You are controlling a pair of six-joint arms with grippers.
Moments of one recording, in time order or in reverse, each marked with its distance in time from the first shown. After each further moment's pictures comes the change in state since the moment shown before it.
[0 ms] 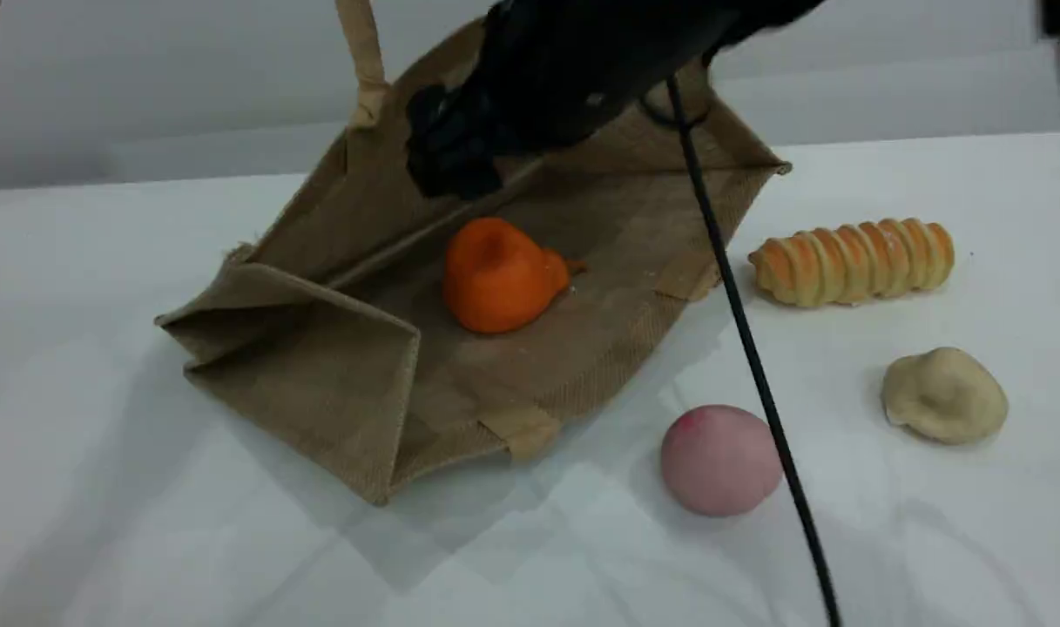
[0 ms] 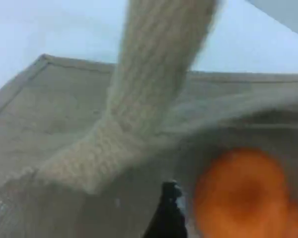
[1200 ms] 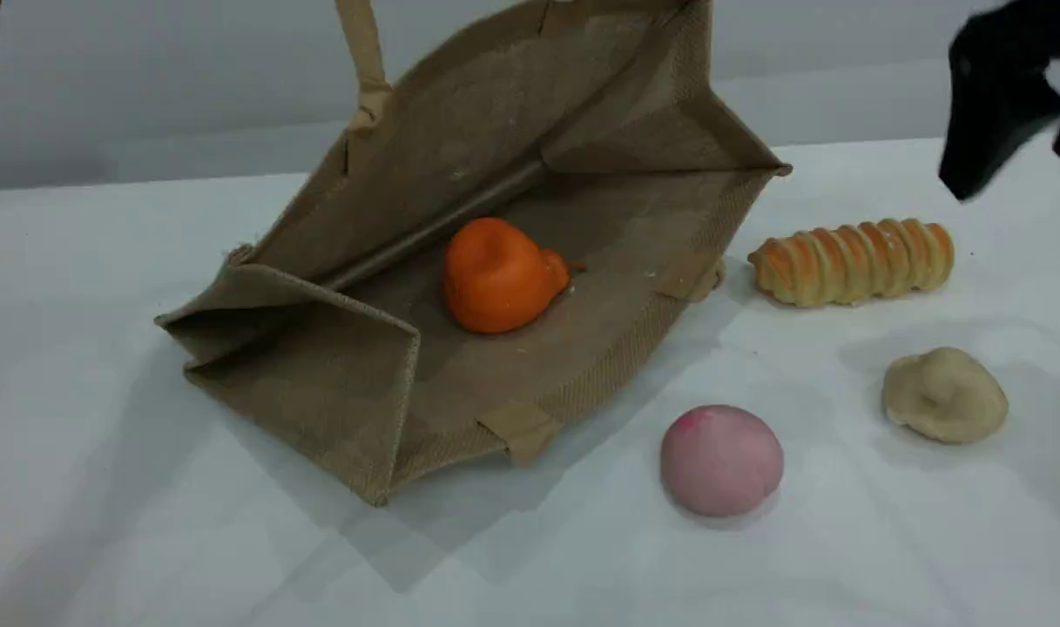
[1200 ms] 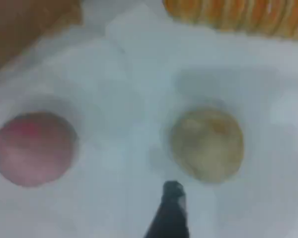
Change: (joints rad) left arm 0.000 0.001 0.000 0.001 -0.001 -0.023; right arm -0.483 -0.272 0.137 -1.014 0.717 1.056
